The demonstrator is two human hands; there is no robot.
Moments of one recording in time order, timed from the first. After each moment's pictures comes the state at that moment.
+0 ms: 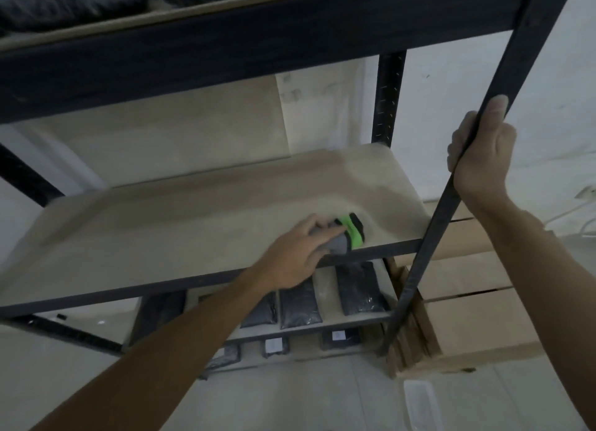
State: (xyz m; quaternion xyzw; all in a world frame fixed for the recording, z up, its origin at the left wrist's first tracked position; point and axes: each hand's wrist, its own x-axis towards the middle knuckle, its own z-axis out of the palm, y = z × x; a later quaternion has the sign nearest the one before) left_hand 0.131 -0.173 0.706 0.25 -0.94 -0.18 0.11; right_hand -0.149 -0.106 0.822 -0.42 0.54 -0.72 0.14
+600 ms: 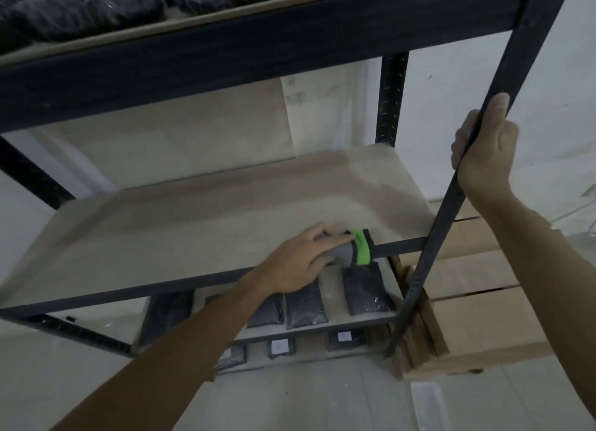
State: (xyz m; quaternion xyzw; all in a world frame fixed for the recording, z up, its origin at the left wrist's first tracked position) left_hand 0.141 -0.168 0.709 0.22 -0.95 -0.20 0.11; right_hand -0.151 -0.108 0.818 -0.43 0.54 -0.71 0.11
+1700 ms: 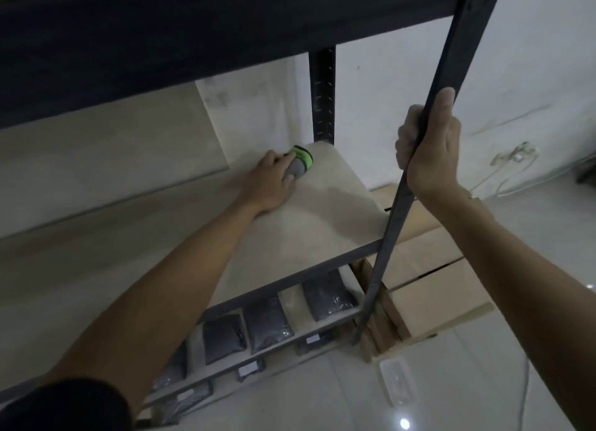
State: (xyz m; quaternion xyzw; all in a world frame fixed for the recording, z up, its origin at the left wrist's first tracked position) left_hand 0.008 -0.336 0.708 0.35 -0.92 -0.14 0.09; right_hand -0.148 -0.113 0.821 -0.40 0.53 -0.73 0.14
